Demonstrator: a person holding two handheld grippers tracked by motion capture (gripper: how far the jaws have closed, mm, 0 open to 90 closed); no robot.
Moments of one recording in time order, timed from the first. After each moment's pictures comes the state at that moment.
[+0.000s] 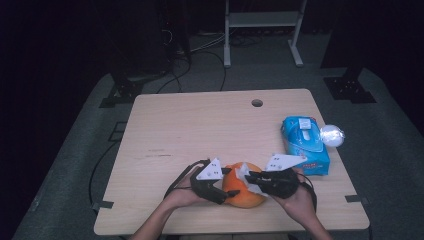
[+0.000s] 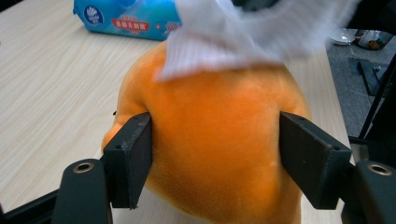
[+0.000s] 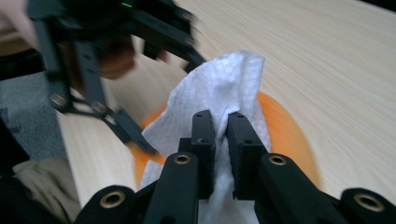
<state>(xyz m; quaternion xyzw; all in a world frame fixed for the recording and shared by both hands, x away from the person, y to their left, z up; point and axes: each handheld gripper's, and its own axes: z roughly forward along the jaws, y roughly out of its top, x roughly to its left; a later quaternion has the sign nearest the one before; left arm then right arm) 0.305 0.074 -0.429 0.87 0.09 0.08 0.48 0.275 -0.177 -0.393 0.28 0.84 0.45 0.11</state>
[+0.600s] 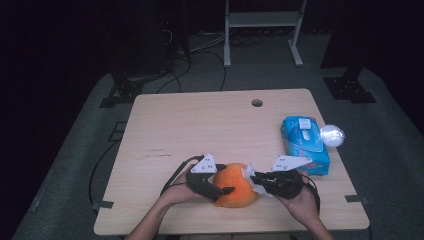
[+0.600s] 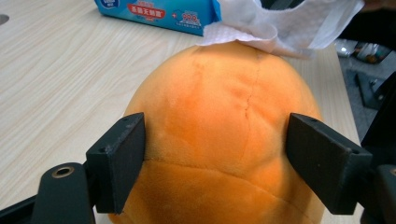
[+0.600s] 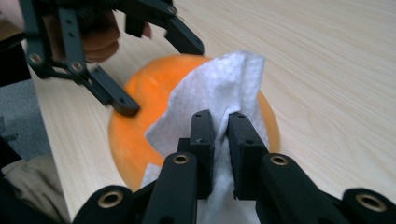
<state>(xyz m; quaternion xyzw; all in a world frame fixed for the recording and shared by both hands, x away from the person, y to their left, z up) 0.318 0.084 -0.431 0.86 0.13 0.06 0.48 0.278 -0.189 -0.410 0.30 0.83 0.46 0.11</state>
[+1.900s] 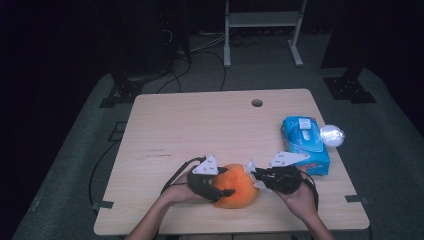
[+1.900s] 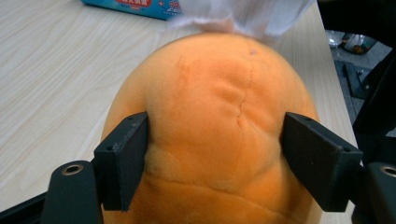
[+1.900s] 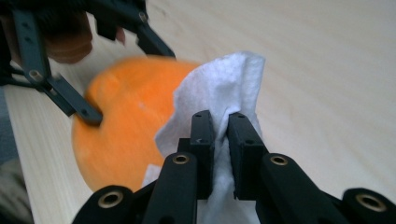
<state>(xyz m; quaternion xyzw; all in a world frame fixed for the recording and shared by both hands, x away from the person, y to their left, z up) 0.319 0.083 -0.441 0.88 0.11 0.04 0.47 0.290 -0.187 -0.411 0.31 0.83 0.45 0.12</state>
